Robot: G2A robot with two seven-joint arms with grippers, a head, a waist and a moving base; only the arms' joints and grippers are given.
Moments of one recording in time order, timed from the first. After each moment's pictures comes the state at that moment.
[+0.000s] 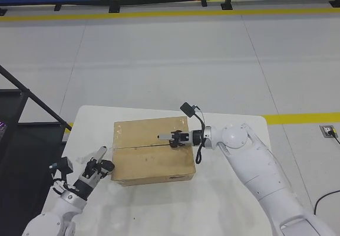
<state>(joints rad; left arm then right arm) 1.50 -1.14 -1.64 -1.87 -0.27 0.00 -0.34 -0.40 -1.45 0.99 -0.81 0.02 -0.34 1.07</state>
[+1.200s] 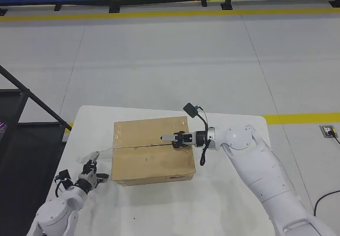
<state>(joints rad) 1.33 -1.17 -1.59 -1.54 -0.47 0.30 -0.22 -0.43 -1.43 1.02 -0.86 0.01 -0.35 1.09</state>
